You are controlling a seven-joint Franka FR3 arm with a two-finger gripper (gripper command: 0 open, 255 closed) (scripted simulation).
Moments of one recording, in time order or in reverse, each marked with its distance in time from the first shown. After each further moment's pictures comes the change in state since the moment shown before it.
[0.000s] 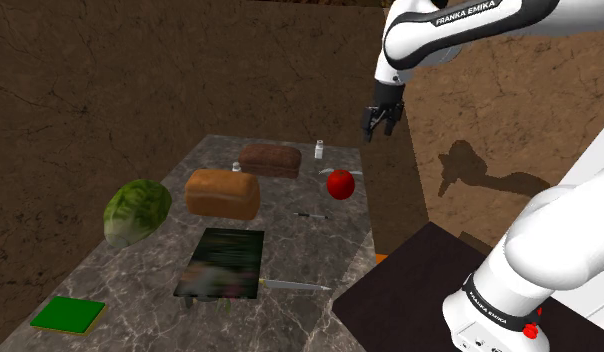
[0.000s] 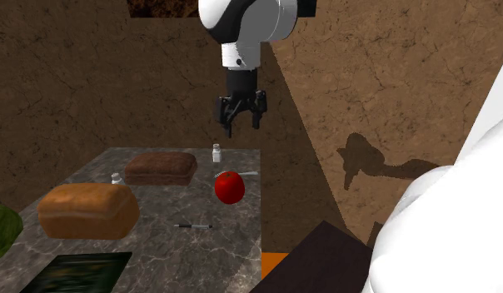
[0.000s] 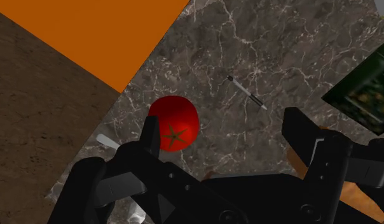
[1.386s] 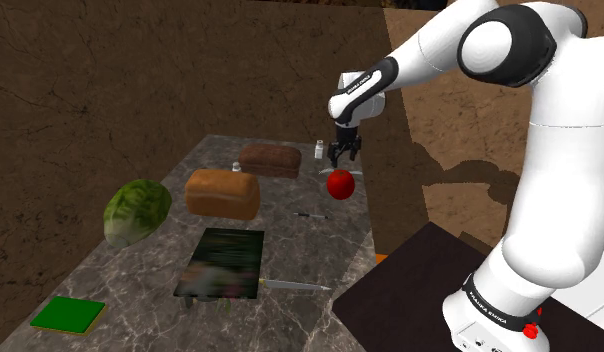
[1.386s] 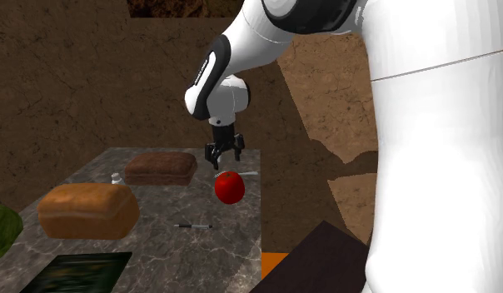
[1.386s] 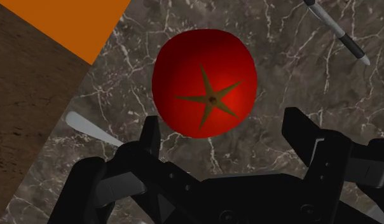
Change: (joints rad) arm -0.033 0.728 -0.032 0.360 0.078 0.321 -0.075
